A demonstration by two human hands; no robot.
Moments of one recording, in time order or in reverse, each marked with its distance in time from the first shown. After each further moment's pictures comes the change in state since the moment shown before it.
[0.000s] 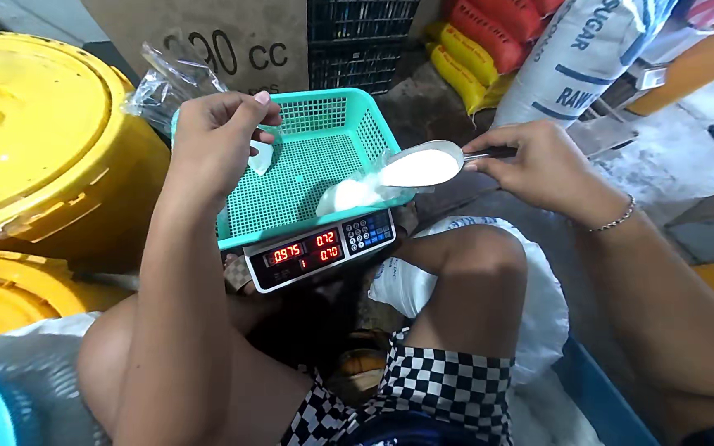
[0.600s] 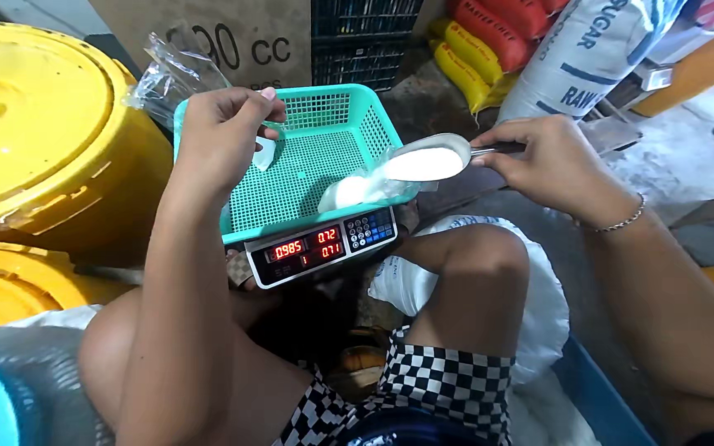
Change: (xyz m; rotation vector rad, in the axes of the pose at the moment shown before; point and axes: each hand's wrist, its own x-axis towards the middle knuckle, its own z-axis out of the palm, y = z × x) left_hand 0.002 -0.003 0.001 0.007 -0.011 -0.011; right_hand 0.001 -0.001 -0.002 -0.028 -0.002 -0.011
